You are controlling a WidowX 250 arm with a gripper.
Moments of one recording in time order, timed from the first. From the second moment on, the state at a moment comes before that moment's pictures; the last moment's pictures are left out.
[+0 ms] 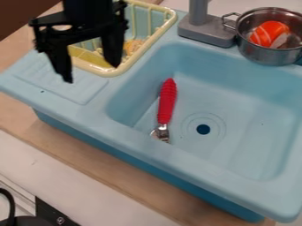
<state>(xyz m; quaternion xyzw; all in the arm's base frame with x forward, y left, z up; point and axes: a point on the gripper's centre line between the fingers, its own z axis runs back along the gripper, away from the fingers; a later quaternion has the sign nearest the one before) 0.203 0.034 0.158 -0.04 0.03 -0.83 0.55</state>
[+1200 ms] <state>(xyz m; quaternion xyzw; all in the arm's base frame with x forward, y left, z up) 0.320 -0.042 0.168 0.04 -0.03 -0.91 0.40</state>
